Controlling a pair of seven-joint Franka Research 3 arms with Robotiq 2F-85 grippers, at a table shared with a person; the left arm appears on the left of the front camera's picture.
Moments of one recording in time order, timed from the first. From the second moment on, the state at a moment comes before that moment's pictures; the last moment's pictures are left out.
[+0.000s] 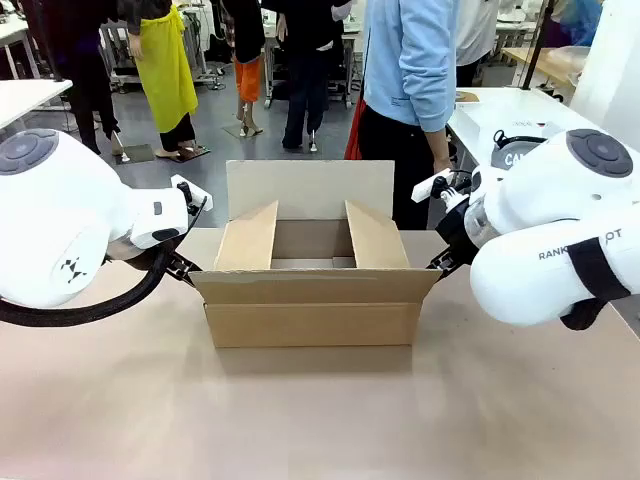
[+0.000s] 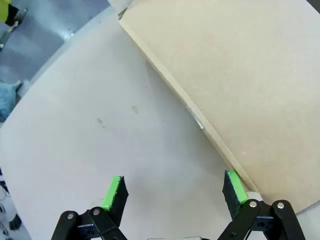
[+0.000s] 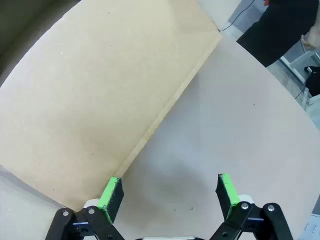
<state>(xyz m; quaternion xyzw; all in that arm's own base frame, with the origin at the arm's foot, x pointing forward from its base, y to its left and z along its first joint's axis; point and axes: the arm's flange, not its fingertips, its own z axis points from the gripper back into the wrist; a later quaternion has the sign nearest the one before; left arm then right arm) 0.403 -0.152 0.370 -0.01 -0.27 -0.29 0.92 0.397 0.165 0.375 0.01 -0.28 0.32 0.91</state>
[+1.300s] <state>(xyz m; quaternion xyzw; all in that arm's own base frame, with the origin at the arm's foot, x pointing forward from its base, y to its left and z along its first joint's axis) 0.403 -0.152 0.370 -0.01 -0.27 -0.29 0.92 0.397 0.165 0.375 0.01 -0.28 0.32 0.91</state>
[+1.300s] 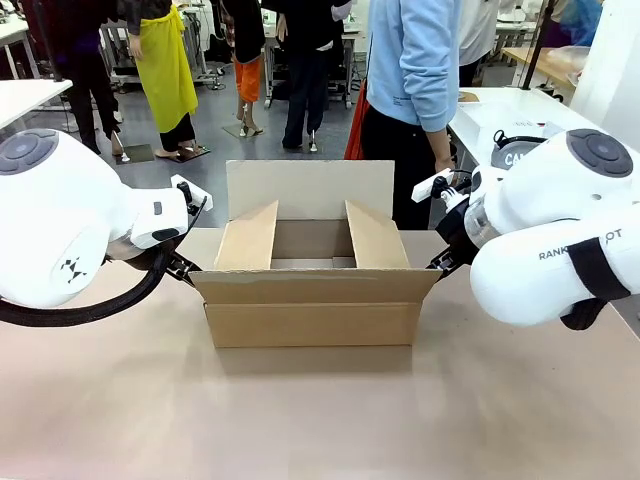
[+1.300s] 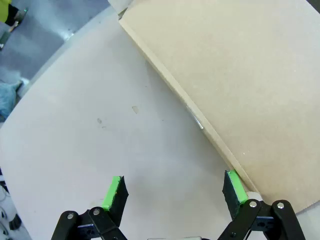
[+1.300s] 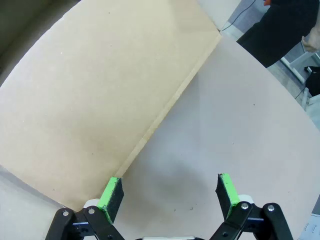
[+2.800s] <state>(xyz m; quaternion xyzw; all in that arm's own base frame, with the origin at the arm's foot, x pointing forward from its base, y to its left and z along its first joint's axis) 0.257 0.258 0.417 -0.57 -0.31 0.23 0.72 0.251 -0.243 0.450 0.56 -0.31 -0.24 0.73</state>
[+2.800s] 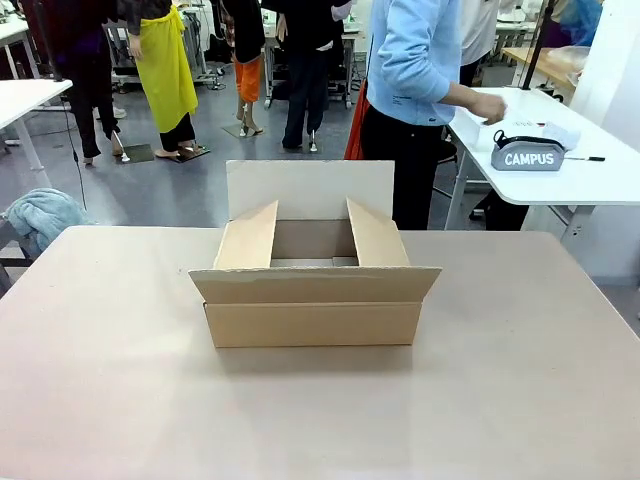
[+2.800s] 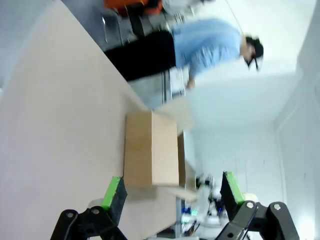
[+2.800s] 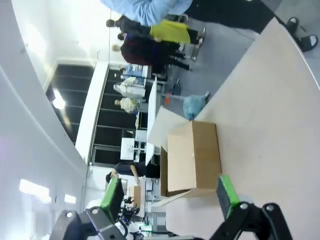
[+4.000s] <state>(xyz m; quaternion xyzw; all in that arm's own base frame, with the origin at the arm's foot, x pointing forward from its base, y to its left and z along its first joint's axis) 0.365 -0.031 0.566 -0.41 -0.22 -0.02 0.89 0.370 0.069 0.565 0.43 -0.23 0.17 0.86</state>
